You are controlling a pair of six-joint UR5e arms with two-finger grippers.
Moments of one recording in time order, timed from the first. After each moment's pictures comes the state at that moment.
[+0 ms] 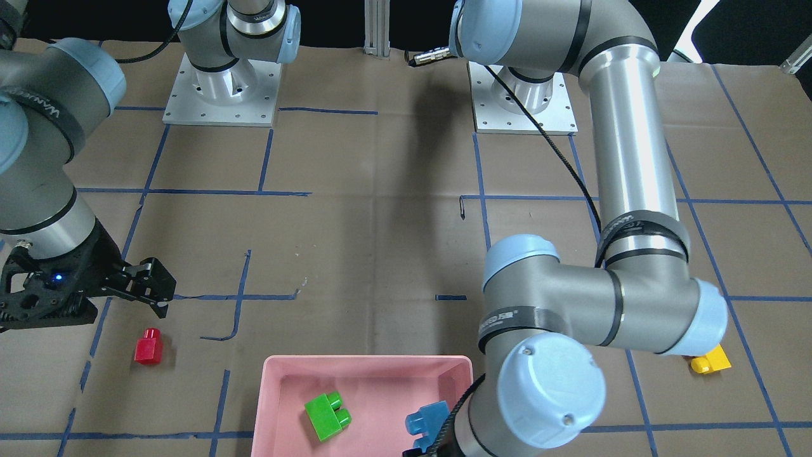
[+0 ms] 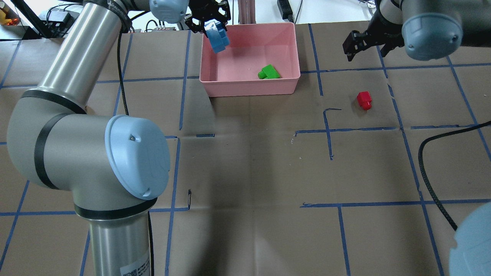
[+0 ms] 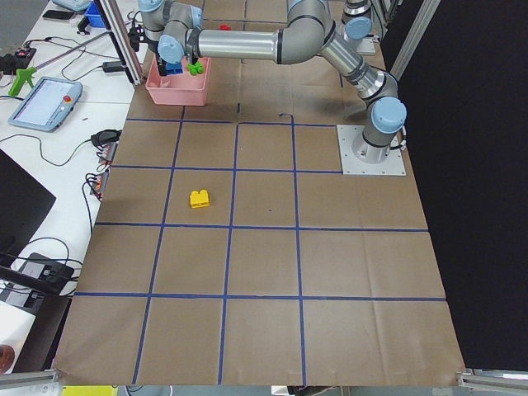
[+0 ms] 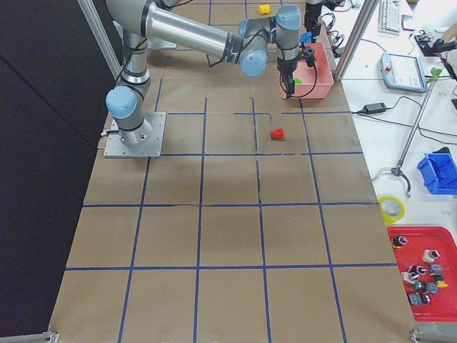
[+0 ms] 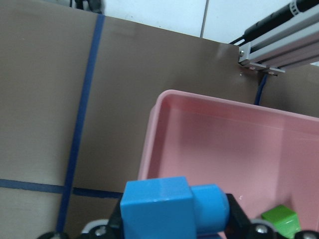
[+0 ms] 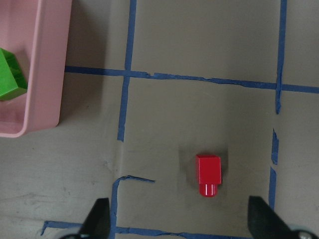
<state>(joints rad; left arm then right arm) -1.72 -2.51 -0.71 -1.30 1.43 -0.37 1.42 -1.27 1.59 -2.09 -1.52 -0.25</state>
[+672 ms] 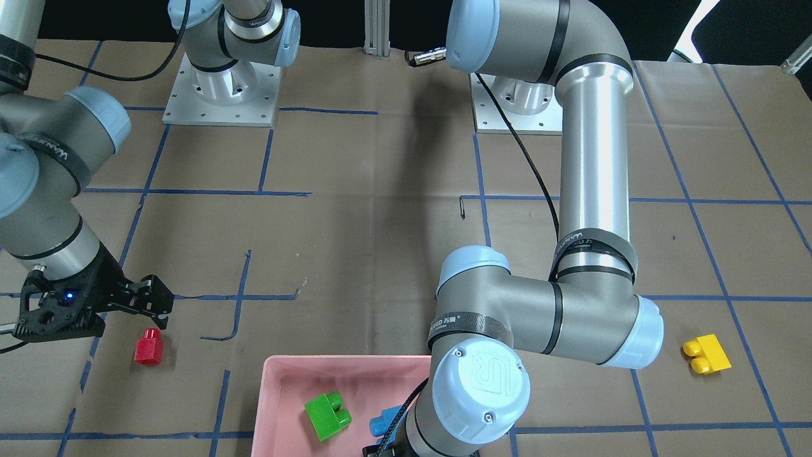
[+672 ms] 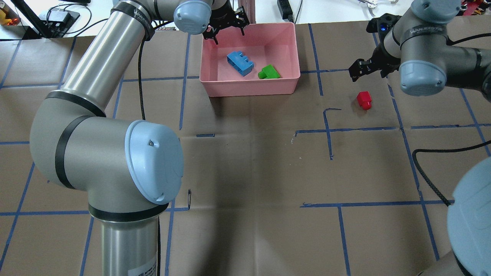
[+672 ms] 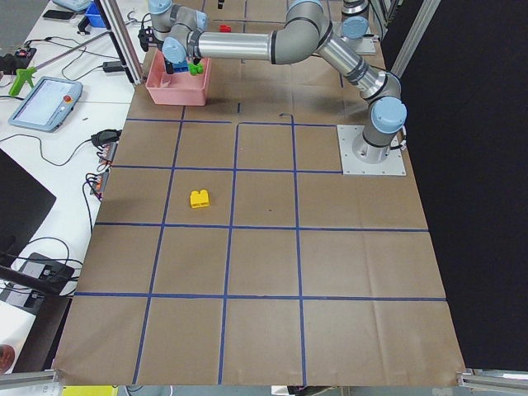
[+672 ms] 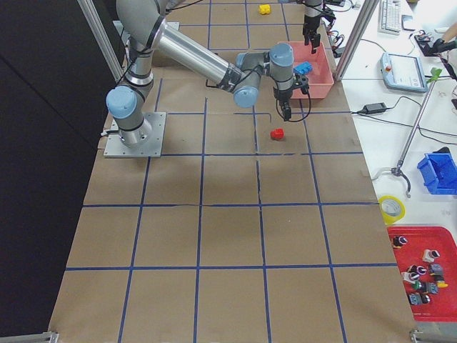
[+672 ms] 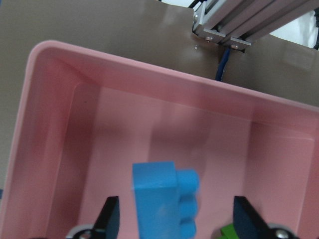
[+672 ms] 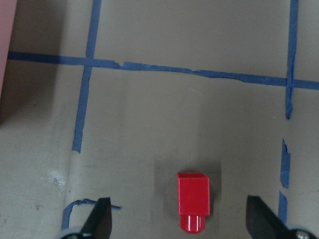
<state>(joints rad) -1.74 -2.52 -0.72 -1.27 1.48 -0.40 1.36 -1.17 1.72 -2.36 -1.49 -0.31</state>
